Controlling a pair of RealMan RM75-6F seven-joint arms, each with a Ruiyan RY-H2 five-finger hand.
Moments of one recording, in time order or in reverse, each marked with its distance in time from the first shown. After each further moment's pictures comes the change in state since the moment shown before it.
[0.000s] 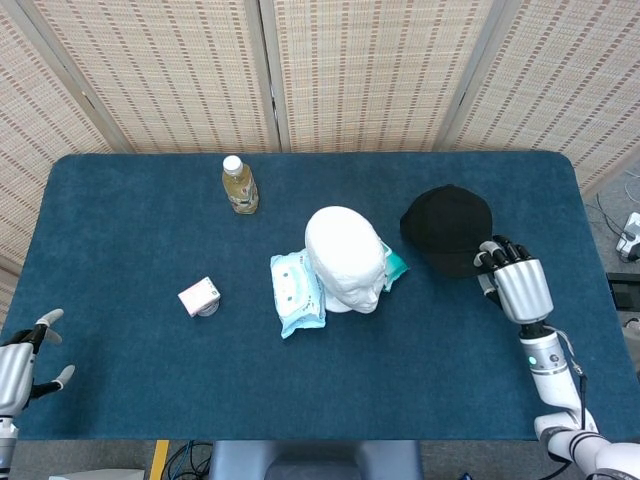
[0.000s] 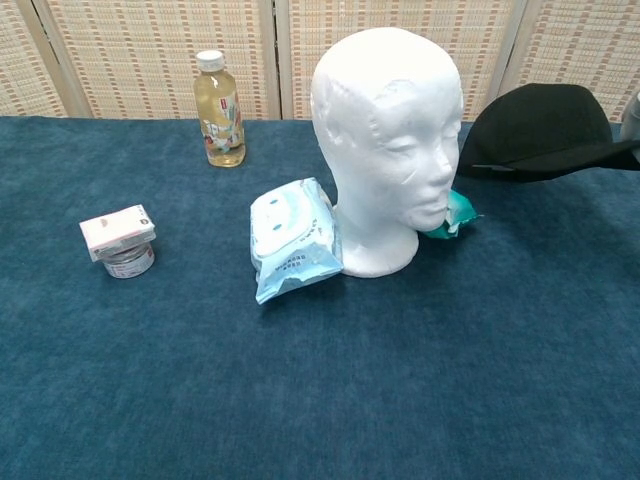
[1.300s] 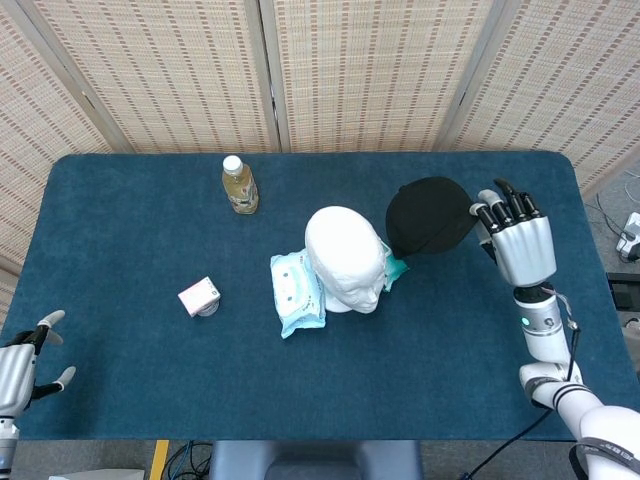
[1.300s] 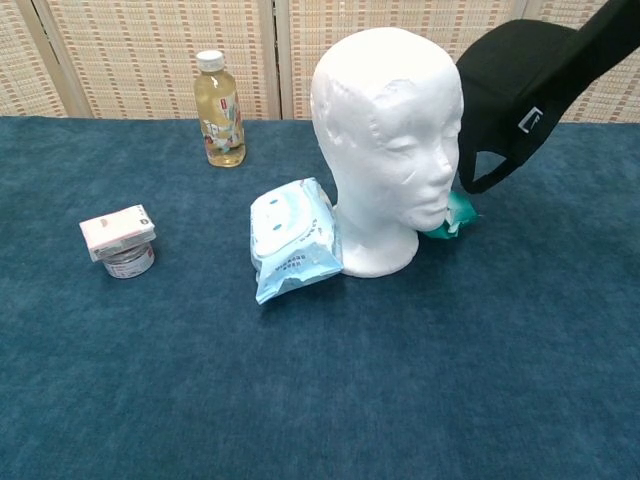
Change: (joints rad) left arm 0.001 0.001 0.004 -0.005 0.000 -0.001 0.007; right arm 0.205 0.021 0.121 0.054 0.007 0.168 -0.081
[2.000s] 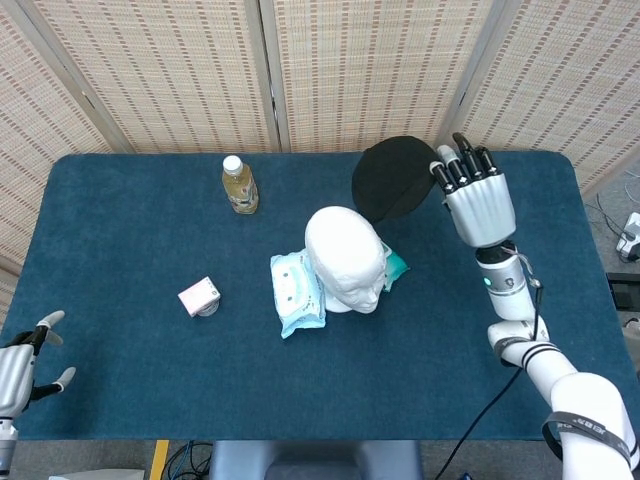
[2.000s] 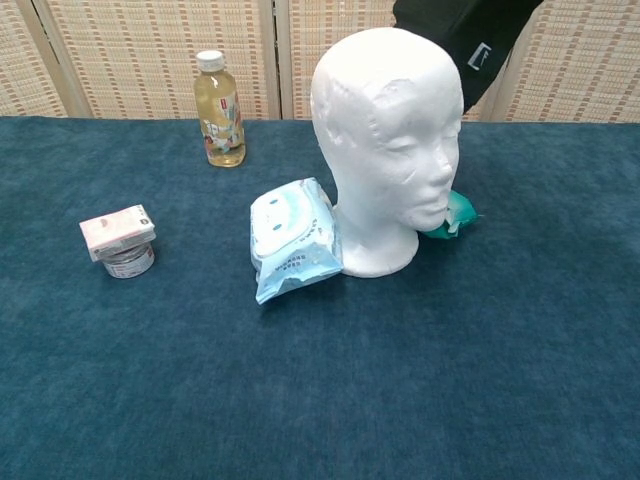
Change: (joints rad) left arm 0.002 0.008 0.003 -0.005 0.007 0.000 -0.020; right arm 0.218 -0.018 0.051 0.044 0.012 -0.076 -0.141
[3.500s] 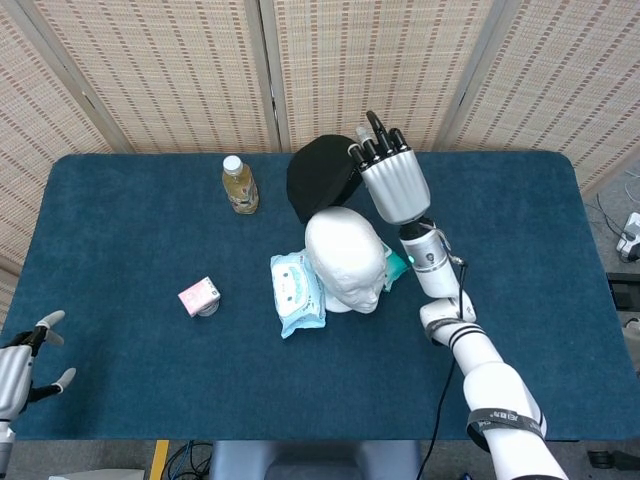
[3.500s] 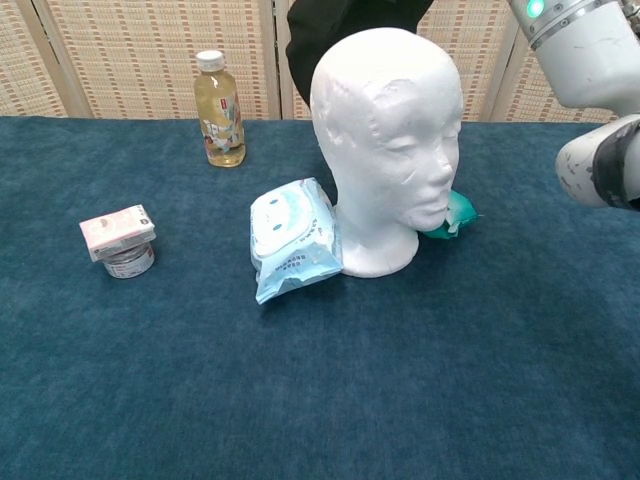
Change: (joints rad) left arm 0.005 0.028 0.006 -0.025 0.022 0.006 -0.038; right arm 0.277 -0.247 0.011 0.269 0.113 -0.181 0.049
